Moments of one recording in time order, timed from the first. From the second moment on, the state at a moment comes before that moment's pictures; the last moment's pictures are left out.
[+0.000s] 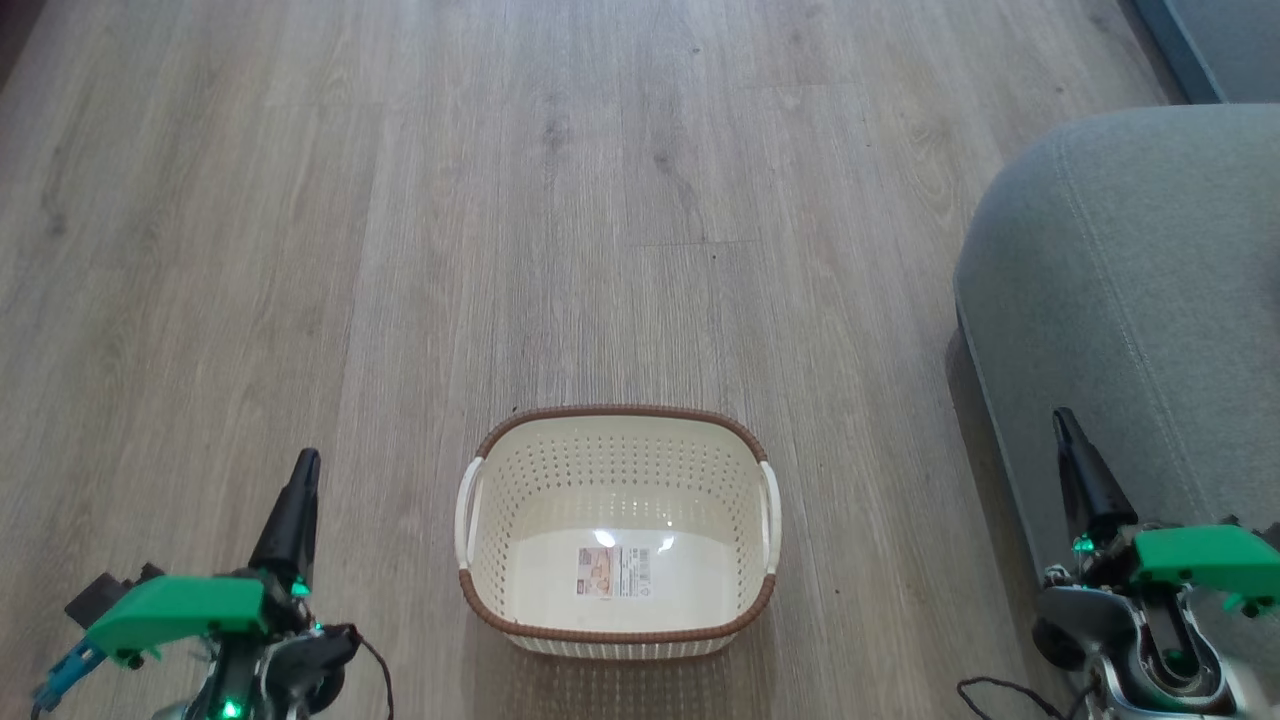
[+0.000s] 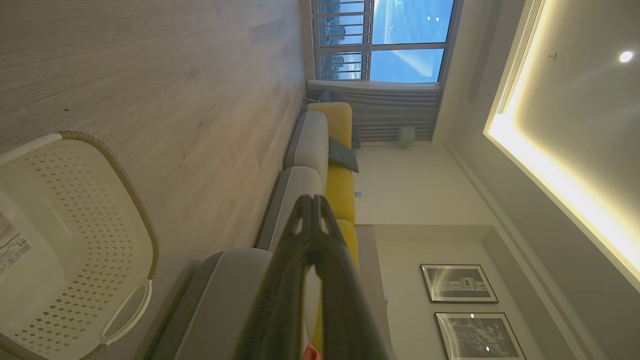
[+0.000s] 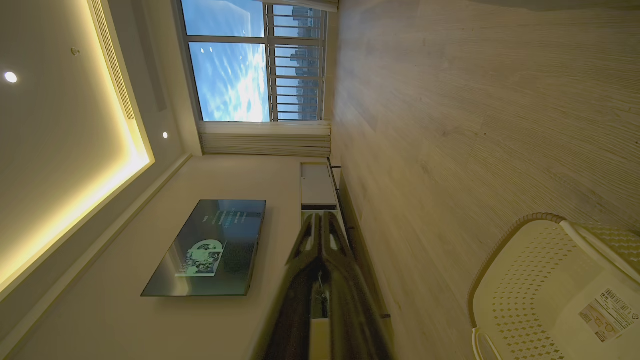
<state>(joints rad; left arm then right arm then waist) -0.07 0.04 0.08 0.28 -1.60 -0.12 0.11 -0.09 -0.05 -0.13 0.28 1.60 0.13 0.11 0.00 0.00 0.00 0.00</state>
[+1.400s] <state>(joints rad) -0.07 0.04 0.08 0.28 -1.60 -0.12 0.11 -0.09 -0.05 -0.13 0.28 1.60 0.13 0.11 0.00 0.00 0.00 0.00</state>
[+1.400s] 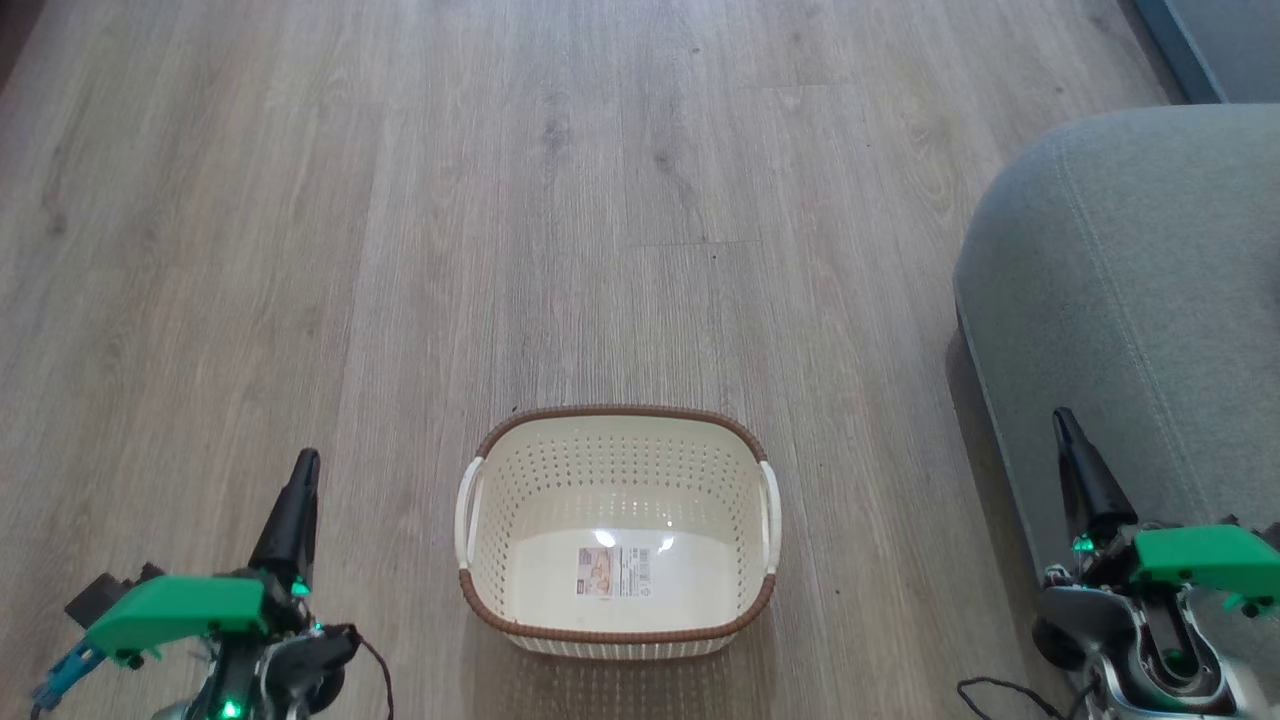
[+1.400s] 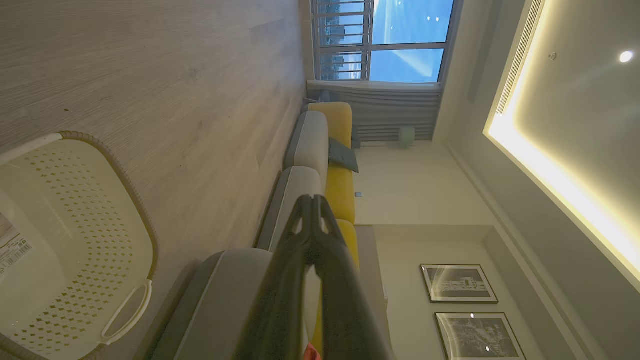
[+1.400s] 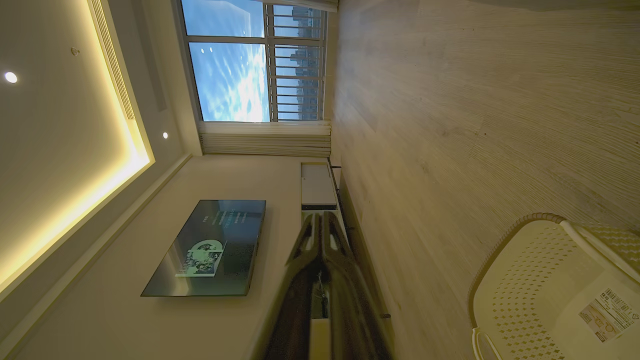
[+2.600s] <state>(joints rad) -0.07 0.04 0.08 0.28 -1.60 -0.12 0.11 -0.09 -0.05 -0.13 0.28 1.60 0.13 0.11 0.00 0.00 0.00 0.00</state>
